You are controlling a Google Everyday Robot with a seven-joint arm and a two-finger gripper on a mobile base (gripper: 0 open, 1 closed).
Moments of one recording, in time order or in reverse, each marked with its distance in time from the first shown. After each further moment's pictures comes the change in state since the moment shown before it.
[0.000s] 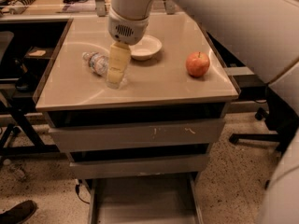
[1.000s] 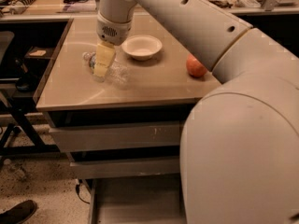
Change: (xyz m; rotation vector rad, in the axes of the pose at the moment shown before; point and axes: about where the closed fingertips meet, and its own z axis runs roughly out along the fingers) arm -0.039 -0.044 0.059 -0.086 -0.025 0.047
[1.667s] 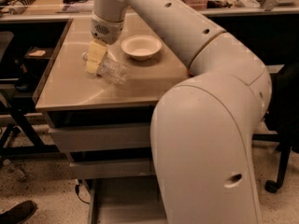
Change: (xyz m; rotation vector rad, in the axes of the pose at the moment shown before) arm -0.025 -0.016 0.021 -0.067 -0.027 0.028
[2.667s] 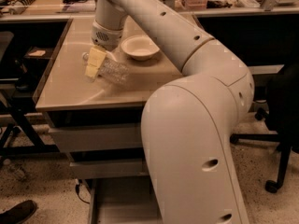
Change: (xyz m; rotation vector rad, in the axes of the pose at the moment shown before) arm -0.002 -0.008 0.033 -0.074 -0.007 0.041
